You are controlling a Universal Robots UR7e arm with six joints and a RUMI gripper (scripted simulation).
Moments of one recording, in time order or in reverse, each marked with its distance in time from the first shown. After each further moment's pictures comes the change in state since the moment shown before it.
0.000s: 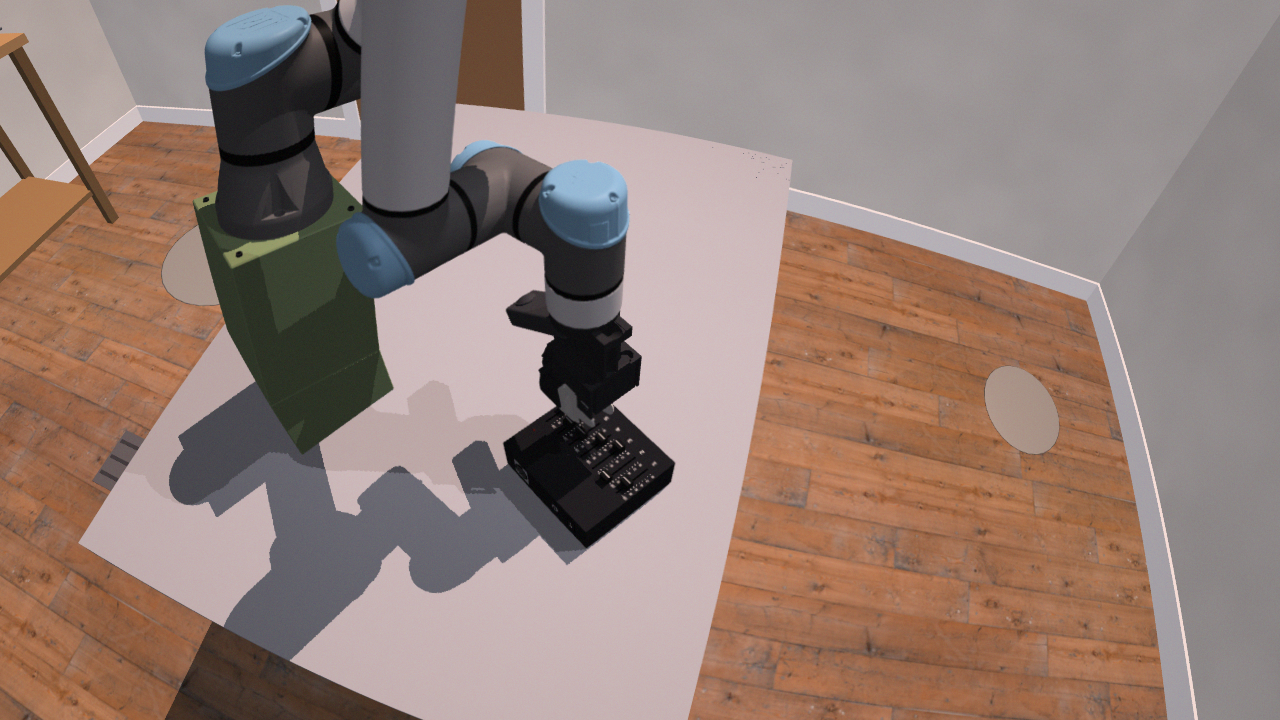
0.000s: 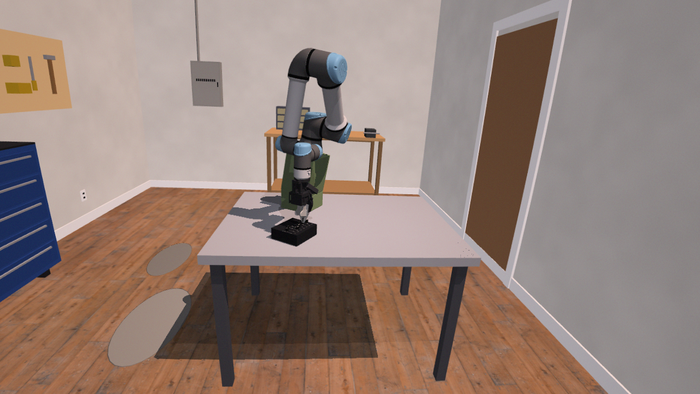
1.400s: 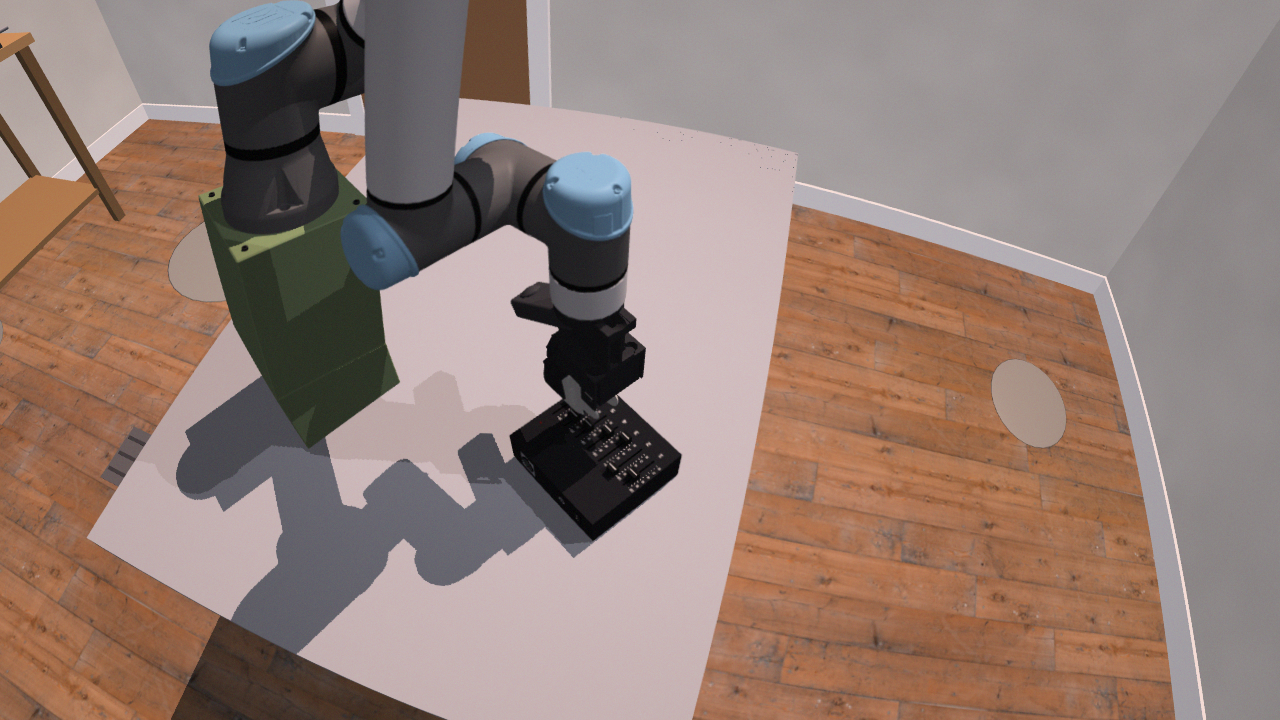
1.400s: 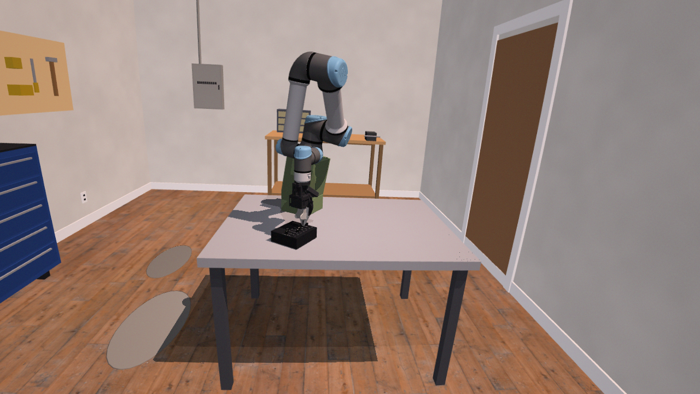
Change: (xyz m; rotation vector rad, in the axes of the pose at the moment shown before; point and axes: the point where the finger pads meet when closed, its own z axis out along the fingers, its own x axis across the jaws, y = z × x) arm -0.001 -0.003 0.001 0.006 -0.001 0.007
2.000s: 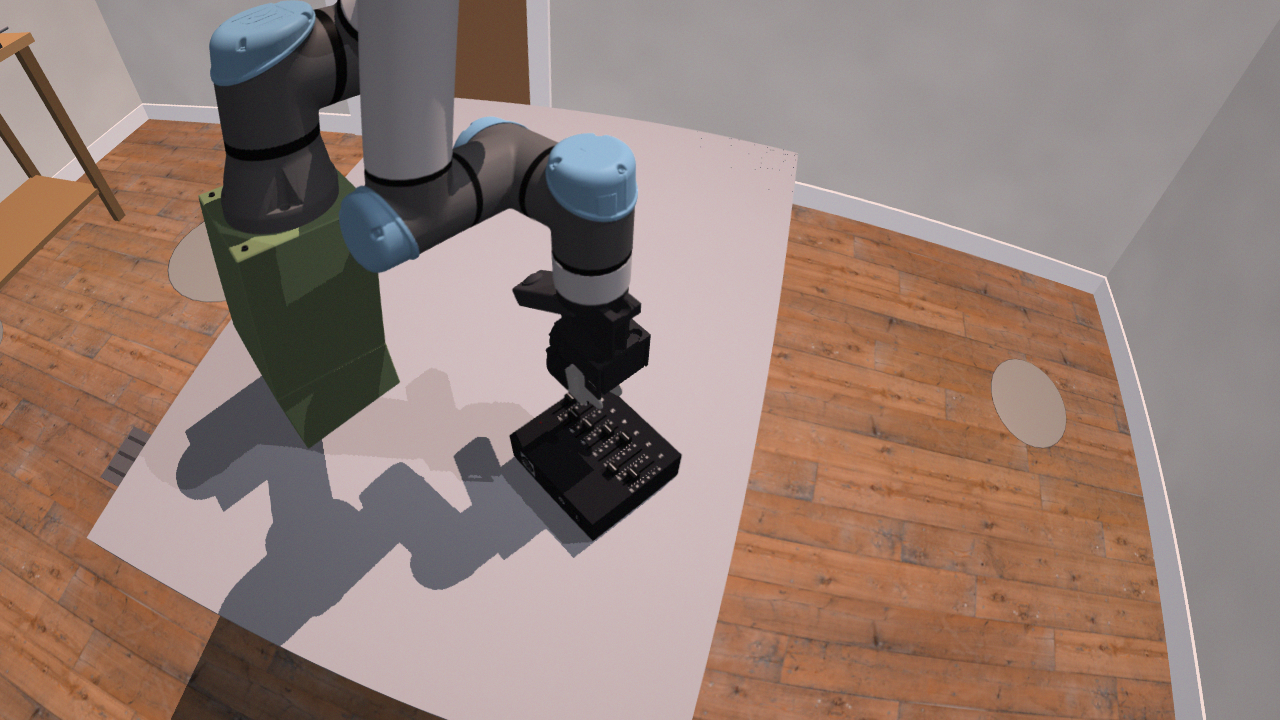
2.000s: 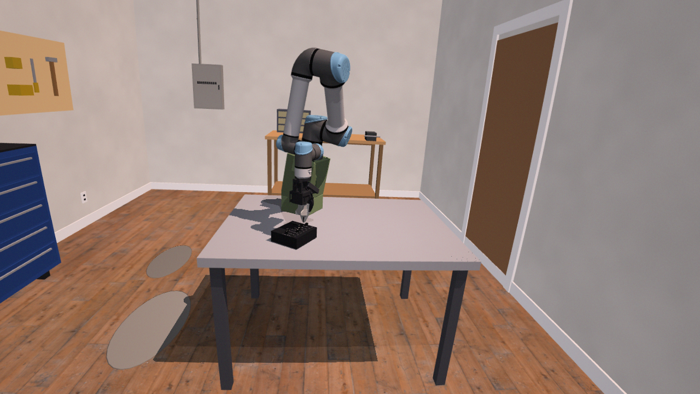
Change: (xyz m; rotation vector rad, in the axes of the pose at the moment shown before) arm 0.004 0.003 -0.019 -0.006 0.001 -0.005
